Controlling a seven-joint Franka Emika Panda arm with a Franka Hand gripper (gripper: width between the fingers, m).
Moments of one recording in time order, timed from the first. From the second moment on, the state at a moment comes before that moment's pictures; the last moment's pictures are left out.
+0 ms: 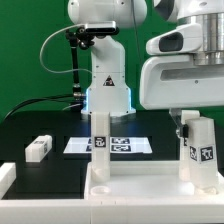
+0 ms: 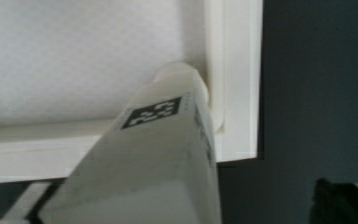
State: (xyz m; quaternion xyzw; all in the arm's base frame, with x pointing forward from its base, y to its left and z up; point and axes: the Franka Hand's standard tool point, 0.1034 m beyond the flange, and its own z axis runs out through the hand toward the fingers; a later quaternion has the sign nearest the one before) arm 0.641 0.113 0.115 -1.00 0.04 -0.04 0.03
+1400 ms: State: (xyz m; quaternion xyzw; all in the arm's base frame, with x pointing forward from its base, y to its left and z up) arm 0.641 0.117 0.113 -0.74 0.67 0.01 0.06
